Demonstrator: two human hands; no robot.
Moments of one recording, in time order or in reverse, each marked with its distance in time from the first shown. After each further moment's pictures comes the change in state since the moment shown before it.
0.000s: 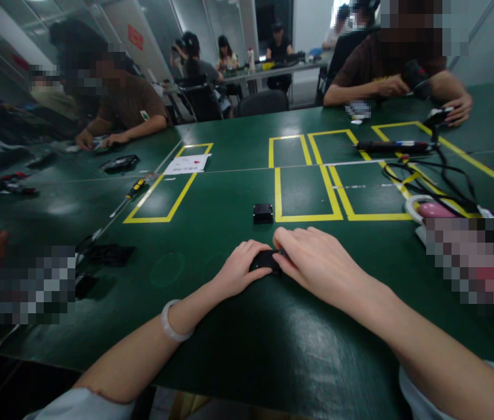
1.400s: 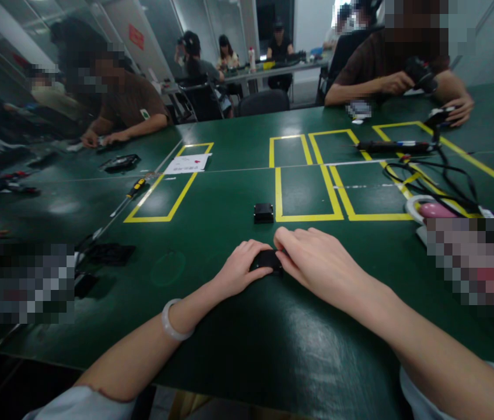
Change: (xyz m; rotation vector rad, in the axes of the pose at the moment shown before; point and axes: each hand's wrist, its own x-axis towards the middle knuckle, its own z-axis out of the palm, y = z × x) left_hand 0.000 -0.002 0.002 0.013 0.012 0.011; right_hand 0.000 0.000 0.000 0.024 -0.041 0.031
